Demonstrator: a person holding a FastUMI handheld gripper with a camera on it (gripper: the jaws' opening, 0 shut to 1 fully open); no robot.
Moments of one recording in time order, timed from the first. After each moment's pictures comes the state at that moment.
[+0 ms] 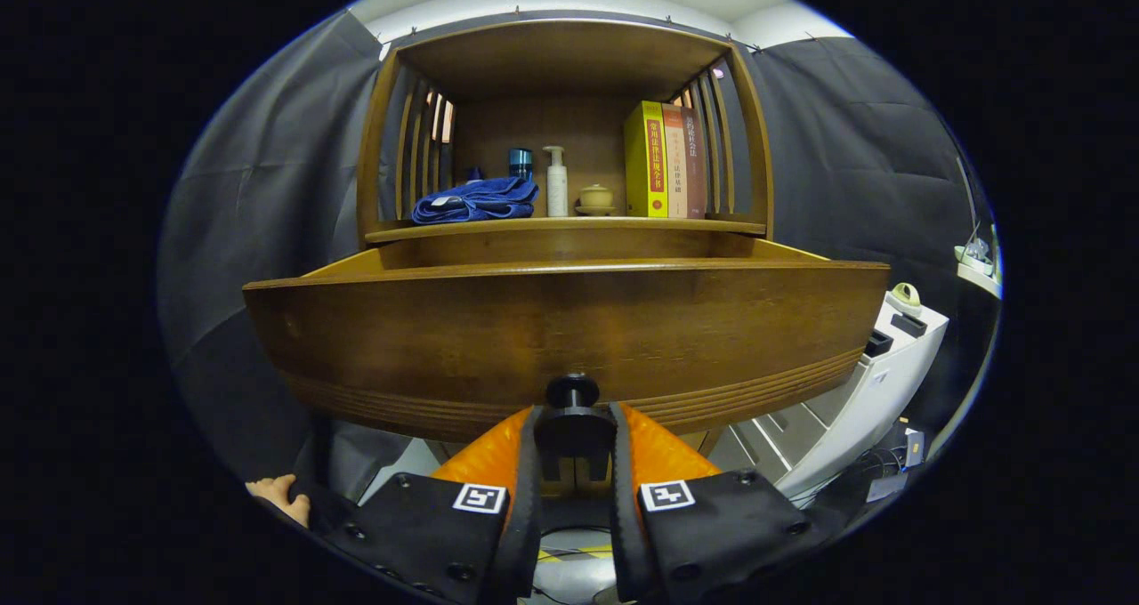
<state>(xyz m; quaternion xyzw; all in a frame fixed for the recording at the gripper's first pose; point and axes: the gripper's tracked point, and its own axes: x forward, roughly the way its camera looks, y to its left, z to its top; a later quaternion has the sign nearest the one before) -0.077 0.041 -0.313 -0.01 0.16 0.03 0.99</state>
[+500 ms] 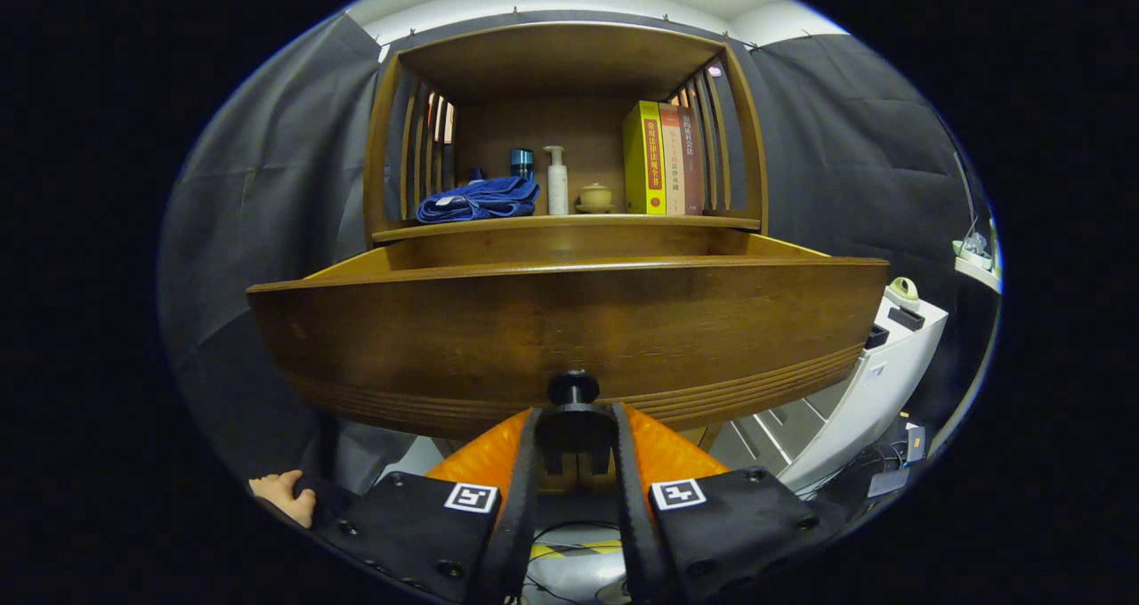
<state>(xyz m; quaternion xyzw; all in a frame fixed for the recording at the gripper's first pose) -0.088 0.039 -0.314 0.00 0.17 0.03 0.98</state>
